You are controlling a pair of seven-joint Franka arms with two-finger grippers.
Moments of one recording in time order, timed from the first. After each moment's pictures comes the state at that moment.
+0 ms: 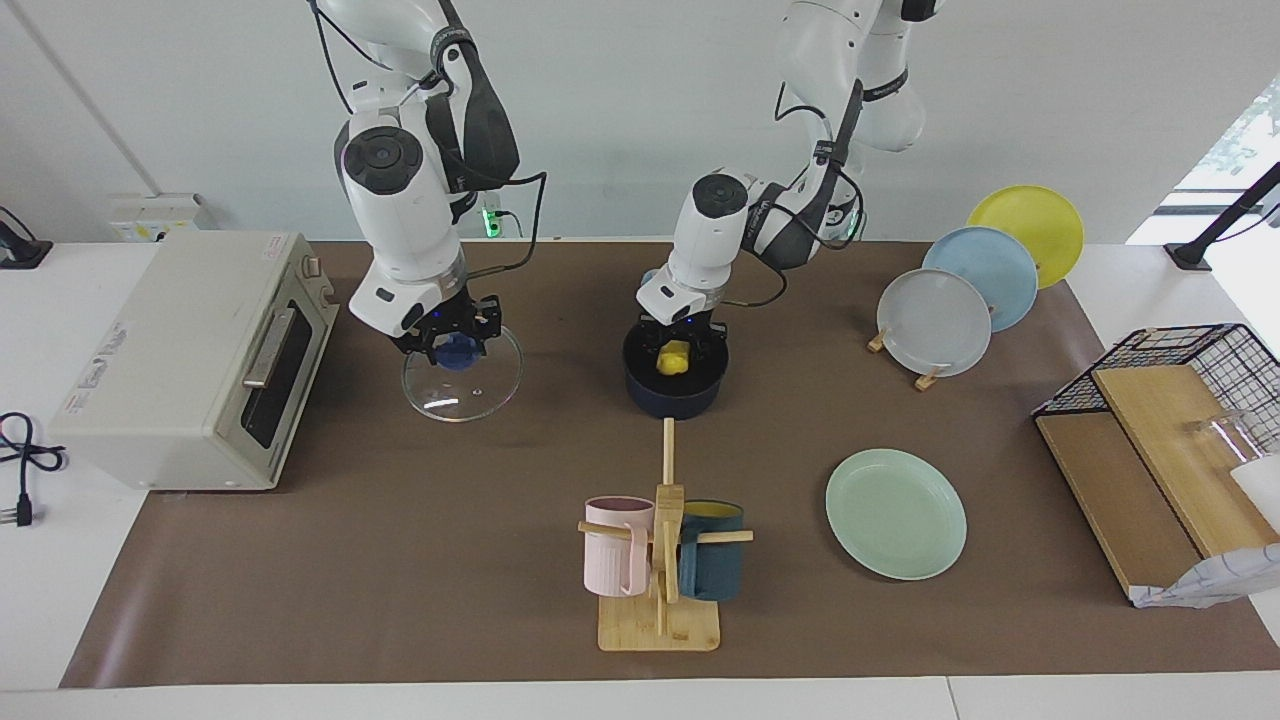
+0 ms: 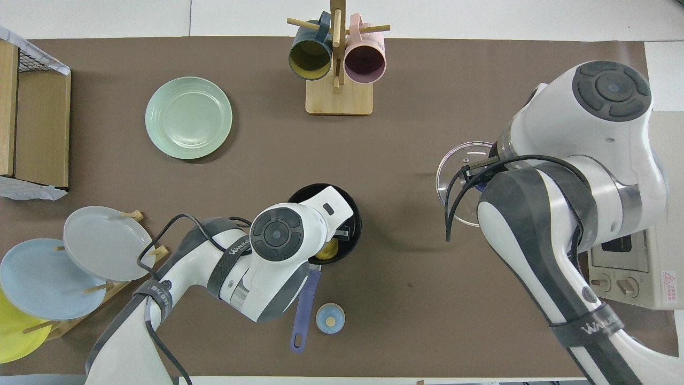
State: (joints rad) left arm -0.75 0.19 0.01 -2.14 -0.11 2.44 -0.48; right arm 0.21 0.11 0.03 -1.80 -0.02 1.83 0.03
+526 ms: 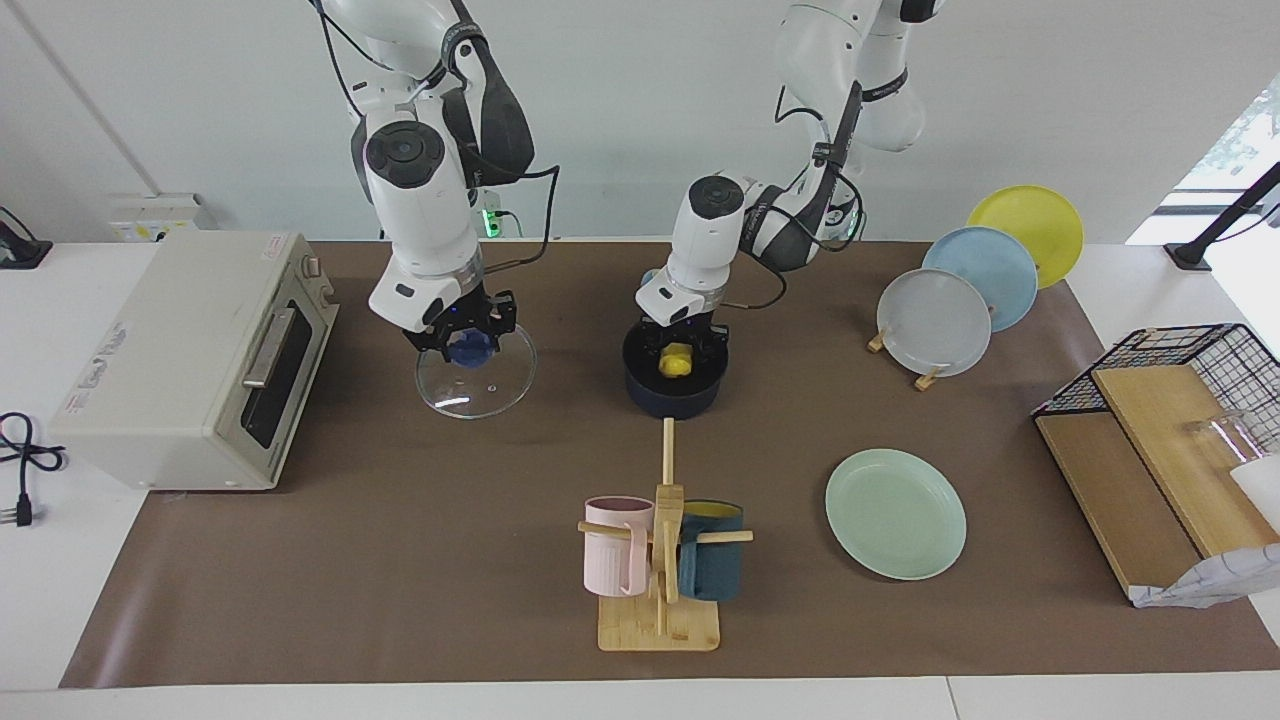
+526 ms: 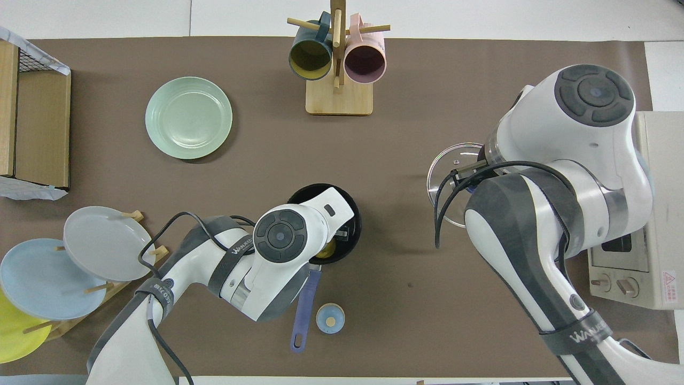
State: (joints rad) left arm -0.75 0.19 0.01 -2.13 -0.07 2.43 -0.48; right arm 0.24 0.11 0.03 -1.80 -0.02 1.83 0.03
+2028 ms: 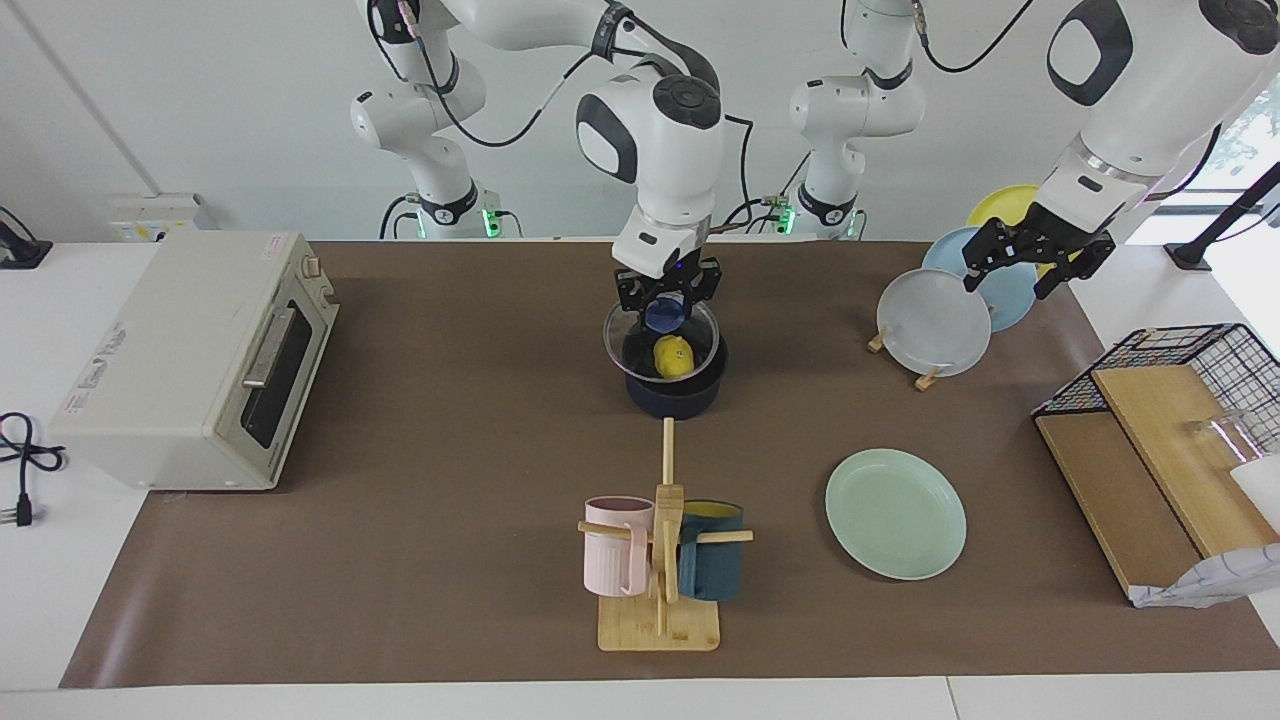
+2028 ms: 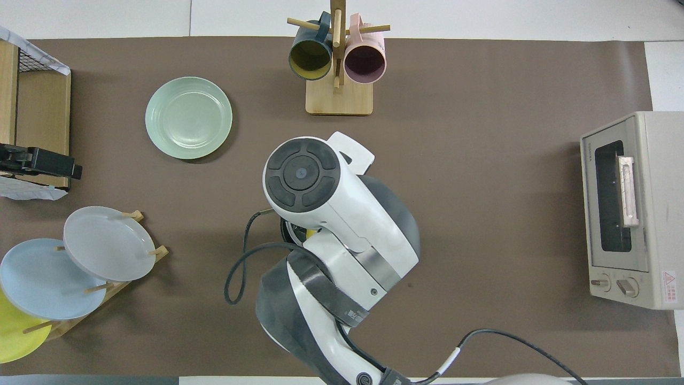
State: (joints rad) left arm -0.07 -0.03 0.05 -1.67 -0.06 1.60 0.16; right arm 0.67 0.37 0.06 -1.44 -0.04 1.78 0.58
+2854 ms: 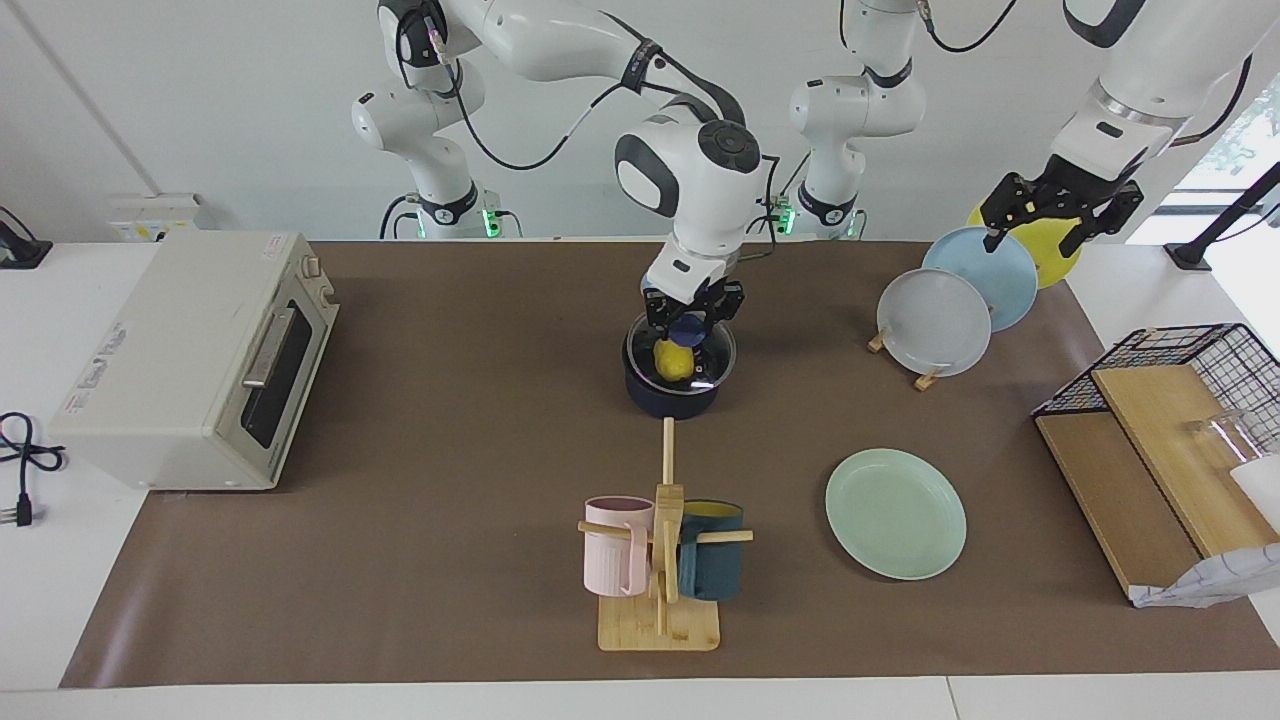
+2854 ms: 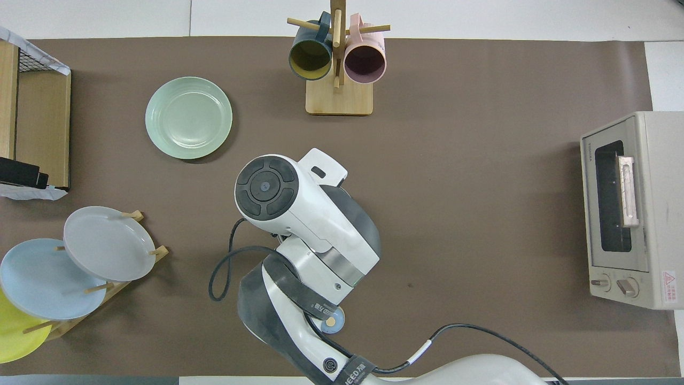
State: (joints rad) left arm -0.07 -0.06 0.05 -1.58 0.01 1.50 0.16; right arm 0.71 0.44 0.06 -1.45 -0.04 1.83 0.66
